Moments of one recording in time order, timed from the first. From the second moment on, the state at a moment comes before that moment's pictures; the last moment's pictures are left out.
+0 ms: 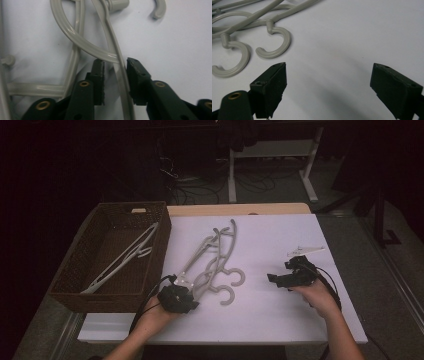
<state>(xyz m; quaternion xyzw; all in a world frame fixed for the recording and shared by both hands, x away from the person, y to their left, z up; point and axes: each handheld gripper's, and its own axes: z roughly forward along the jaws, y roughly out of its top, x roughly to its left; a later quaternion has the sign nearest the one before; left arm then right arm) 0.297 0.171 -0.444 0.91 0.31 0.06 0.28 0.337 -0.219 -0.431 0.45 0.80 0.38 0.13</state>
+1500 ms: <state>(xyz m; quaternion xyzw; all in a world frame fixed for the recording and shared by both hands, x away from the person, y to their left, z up) 0.324 0.153 -0.318 0.88 0.26 0.03 0.39 0.339 -0.227 -0.429 0.46 0.79 0.39 0.13</state>
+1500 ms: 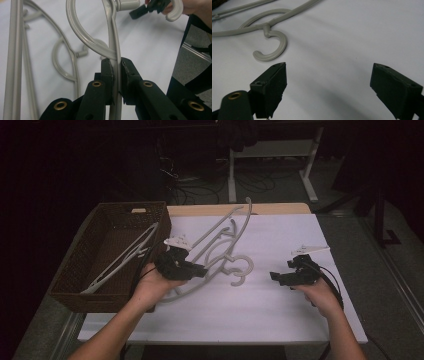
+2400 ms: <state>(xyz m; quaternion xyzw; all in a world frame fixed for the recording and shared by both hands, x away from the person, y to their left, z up) 0.364 0.286 -0.262 0.88 0.27 0.08 0.39 0.340 -0.226 -0.431 0.46 0.79 0.39 0.13</state>
